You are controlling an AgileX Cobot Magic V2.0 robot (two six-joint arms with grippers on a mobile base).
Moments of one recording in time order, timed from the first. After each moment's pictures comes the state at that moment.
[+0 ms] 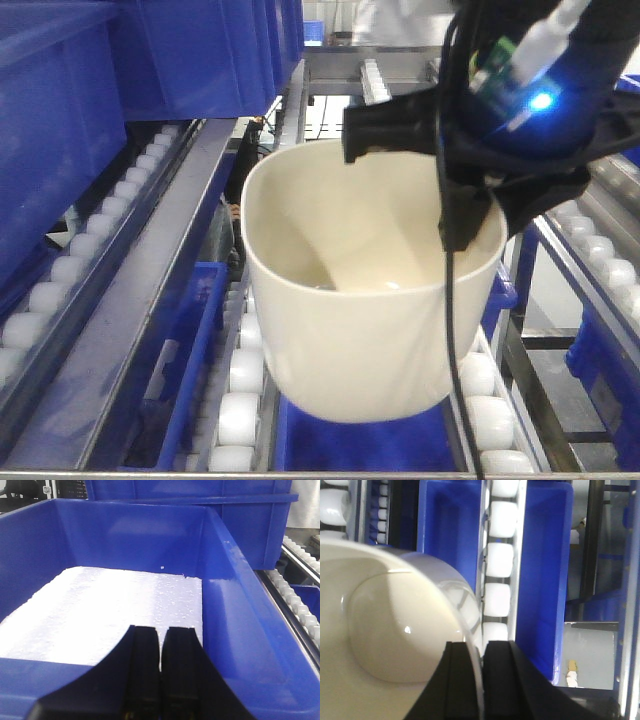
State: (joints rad) left arm 0.00 -0.01 0.01 -0.08 0.05 0.04; right arm 0.86 1.49 -1.00 -0.48 0.78 1.09
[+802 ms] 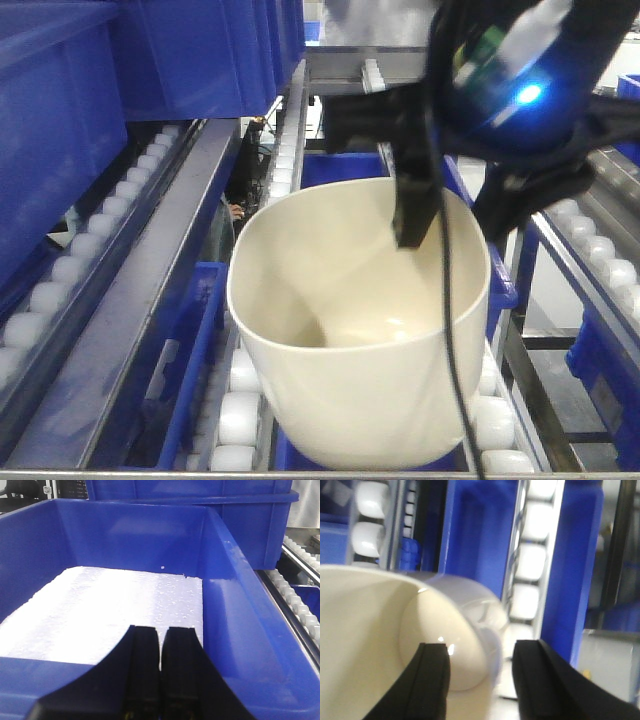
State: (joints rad) left arm 0.00 -0.01 0.01 -0.08 0.05 0.04; right arm 0.82 1.45 -1.00 -0.39 0.72 0.92
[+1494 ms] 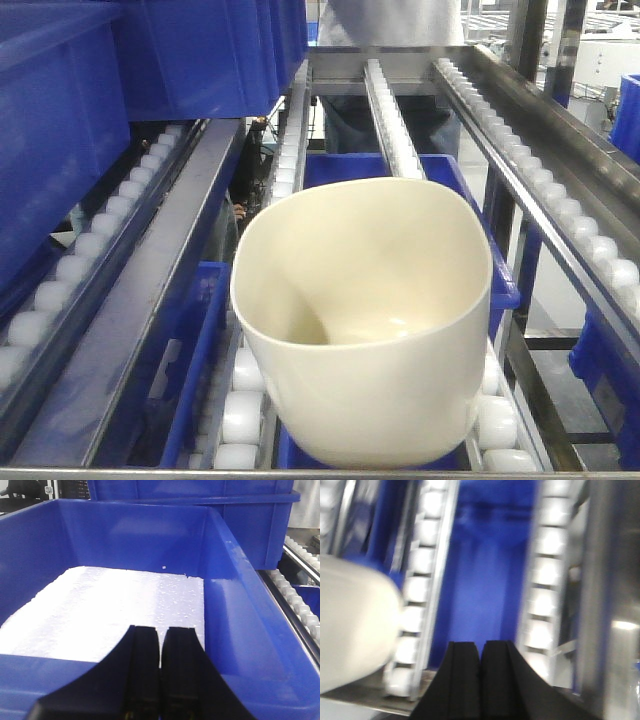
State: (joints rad) left arm 0.00 -0.01 0.01 -0.08 0.05 0.04; right arm 0.28 0.86 -0.64 0.01 0.65 0.21
